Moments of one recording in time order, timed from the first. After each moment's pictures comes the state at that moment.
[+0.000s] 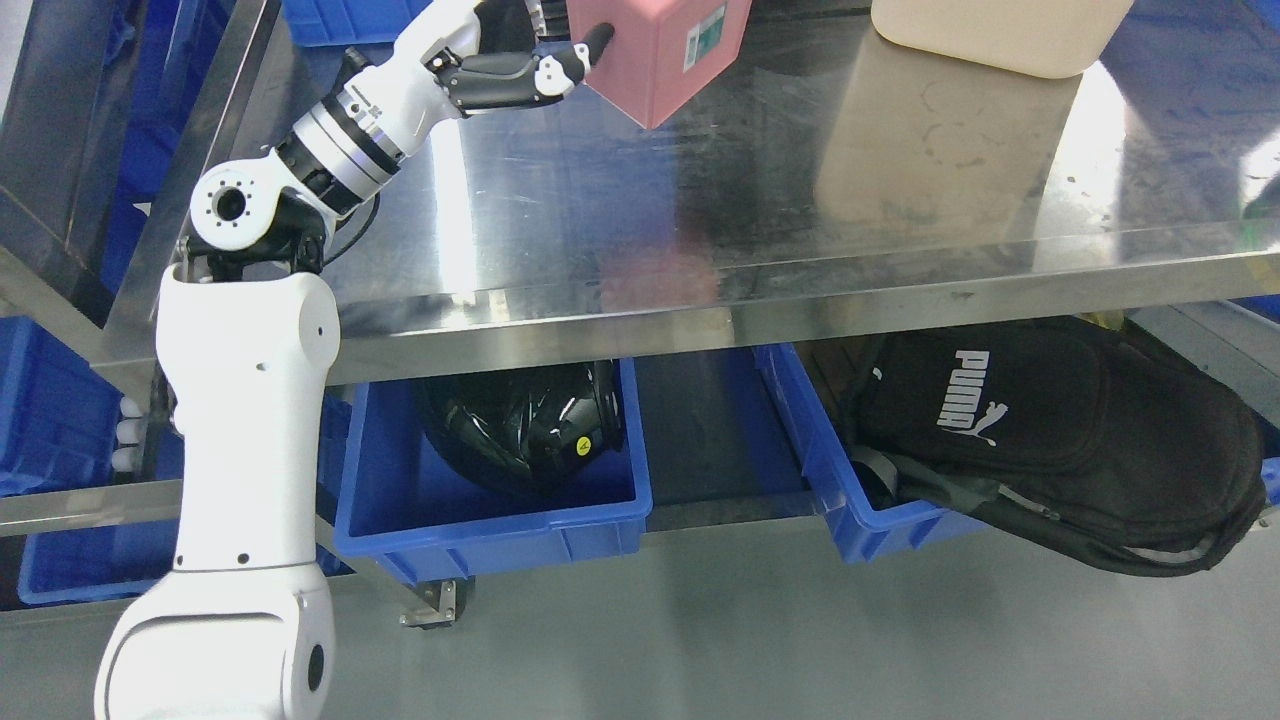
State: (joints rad) left arm -1.00 0.02 -0.01 -1.15 0.26 -0.14 -0.83; right arm 0.00 0.00 0.00 0.00 0.00 0.02 -0.04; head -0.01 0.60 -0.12
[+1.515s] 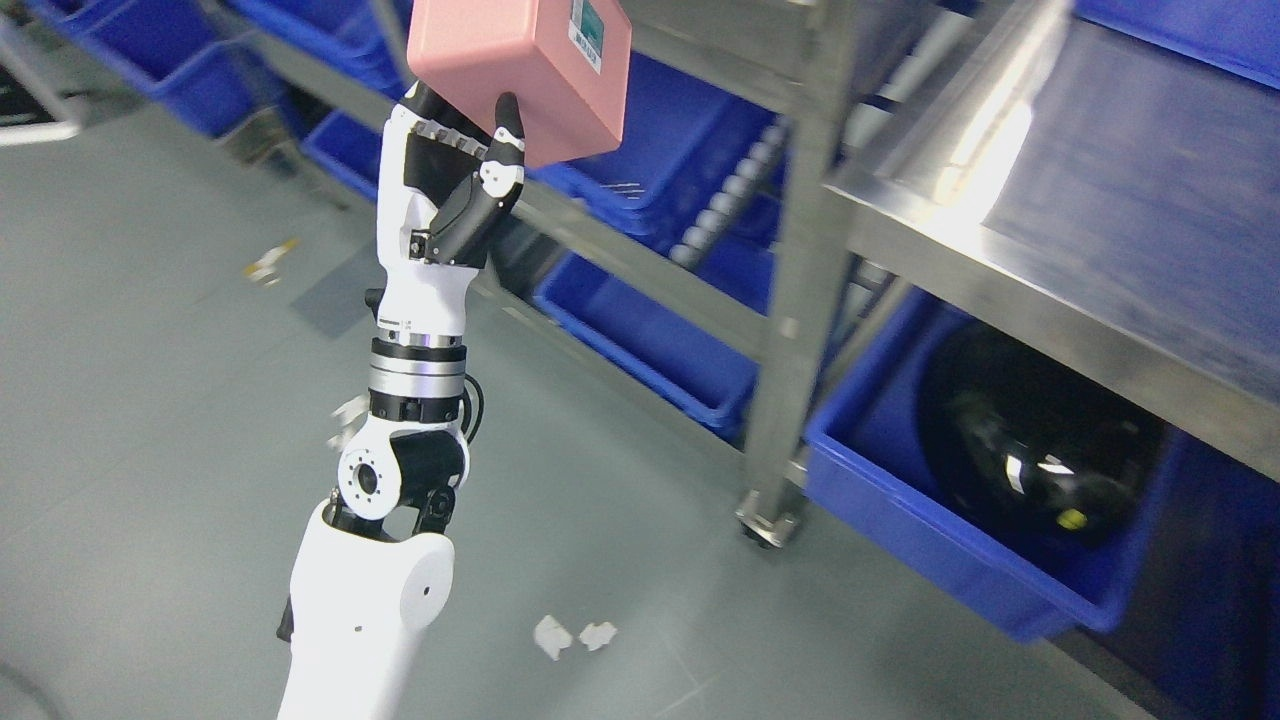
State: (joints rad) left arm -0.52 0.00 -0.27 -1.57 0.45 -0.39 -0.06; right arm 0.00 0.00 0.00 0.00 0.00 0.02 -0.05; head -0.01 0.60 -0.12
